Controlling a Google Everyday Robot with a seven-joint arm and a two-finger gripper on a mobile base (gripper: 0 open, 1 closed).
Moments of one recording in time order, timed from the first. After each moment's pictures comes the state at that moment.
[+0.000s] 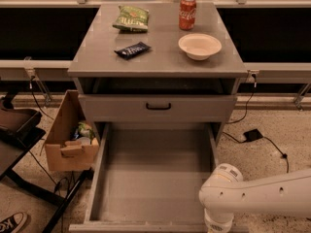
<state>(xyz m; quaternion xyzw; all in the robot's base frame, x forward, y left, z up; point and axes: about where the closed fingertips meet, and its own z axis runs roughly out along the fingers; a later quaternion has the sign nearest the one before) 0.336 -0.211 0.439 0.55 -0.83 0.01 0.09</state>
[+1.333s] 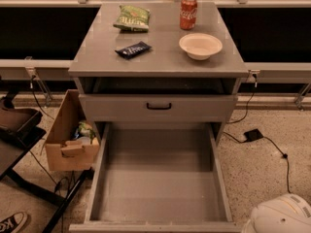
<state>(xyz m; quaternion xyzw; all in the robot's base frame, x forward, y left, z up) 0.264 -0.268 0.472 0.49 -0.87 -0.05 0.02</state>
